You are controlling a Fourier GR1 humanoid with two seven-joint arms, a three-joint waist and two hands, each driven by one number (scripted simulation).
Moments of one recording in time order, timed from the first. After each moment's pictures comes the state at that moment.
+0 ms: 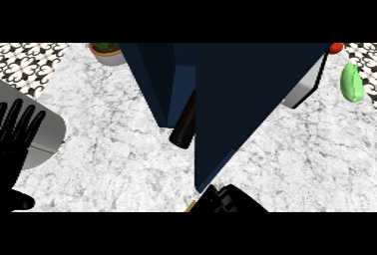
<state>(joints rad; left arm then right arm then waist) 0.05 0.55 0.03 -1.48 0.83 -0.36 -0.34 -0.43 -0.21 0.71 -2.22 -0.09 -0.22 0.52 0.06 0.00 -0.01</state>
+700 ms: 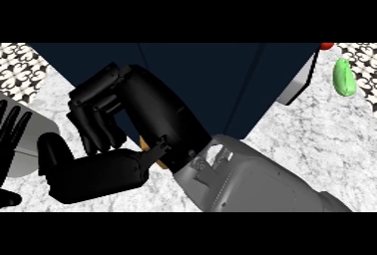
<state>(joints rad) 0.04 0.55 0.11 -1.41 0.83 -0.42 -0.34 -0.98 -0.01 0.54 -1.62 -0.31 -0.37 0.49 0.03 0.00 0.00</state>
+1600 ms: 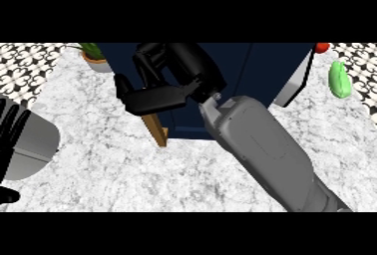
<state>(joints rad) 0.02 0.52 0.16 -1.38 0.80 -0.46 -0.31 -0.97 -0.02 0.36 -1.29 -0.36 -0.11 0.22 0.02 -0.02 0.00</state>
